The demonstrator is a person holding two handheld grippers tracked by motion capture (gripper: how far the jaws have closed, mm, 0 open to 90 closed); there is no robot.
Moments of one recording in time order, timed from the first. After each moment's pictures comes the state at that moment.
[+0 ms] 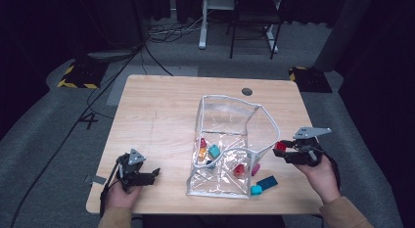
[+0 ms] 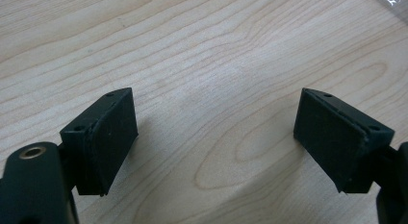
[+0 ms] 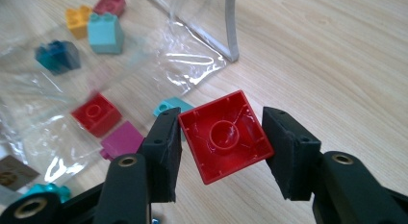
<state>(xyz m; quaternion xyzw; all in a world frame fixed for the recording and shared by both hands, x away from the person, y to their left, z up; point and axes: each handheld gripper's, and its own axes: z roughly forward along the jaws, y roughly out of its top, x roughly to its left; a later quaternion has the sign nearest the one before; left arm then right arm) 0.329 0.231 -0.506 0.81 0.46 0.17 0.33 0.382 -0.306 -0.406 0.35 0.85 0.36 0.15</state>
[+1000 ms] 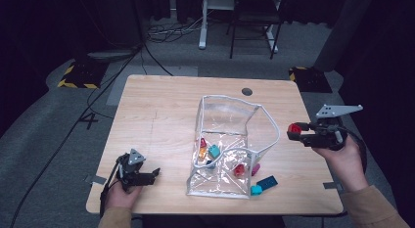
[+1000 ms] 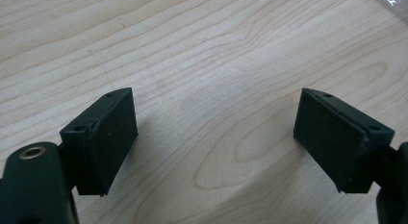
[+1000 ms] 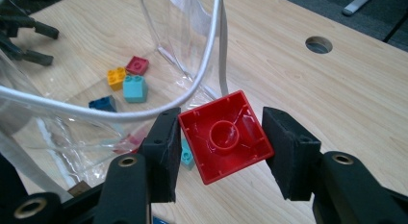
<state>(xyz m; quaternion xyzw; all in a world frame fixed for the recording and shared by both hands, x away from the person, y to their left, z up) 0.329 0.231 -0.506 0.81 0.46 0.17 0.33 0.385 -0.323 -0.318 0.34 0.84 0.40 0.14</state>
